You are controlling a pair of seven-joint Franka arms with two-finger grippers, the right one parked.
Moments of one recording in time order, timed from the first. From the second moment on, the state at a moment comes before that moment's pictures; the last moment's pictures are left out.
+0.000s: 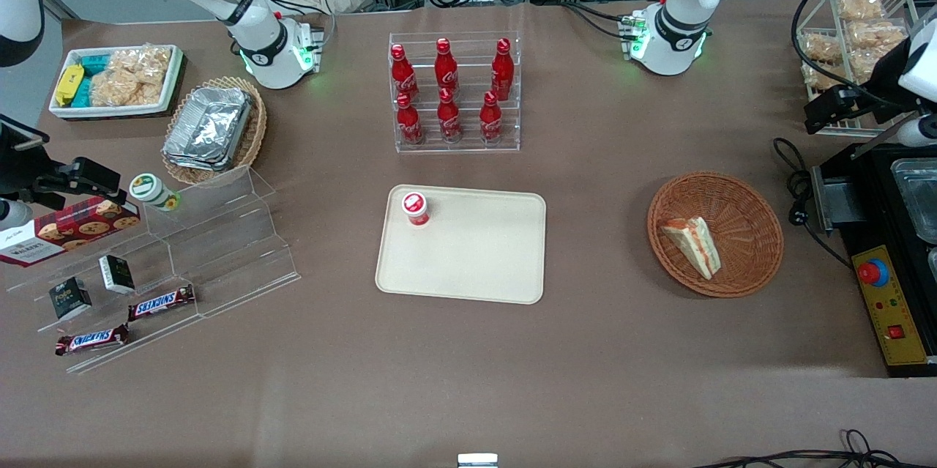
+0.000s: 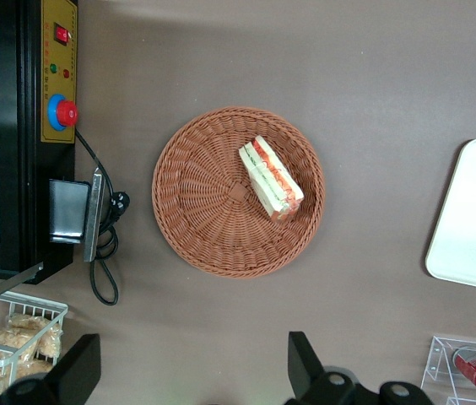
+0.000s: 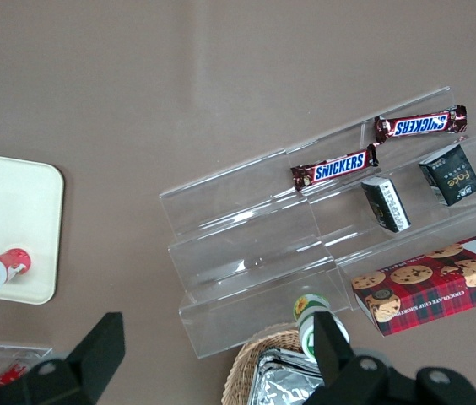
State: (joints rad) arm 0.05 -0.12 -0.05 -1.69 0.04 1.59 -0.13
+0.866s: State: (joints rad) arm 0.04 0.05 -0.06 -1.72 0.00 1.72 -0.30
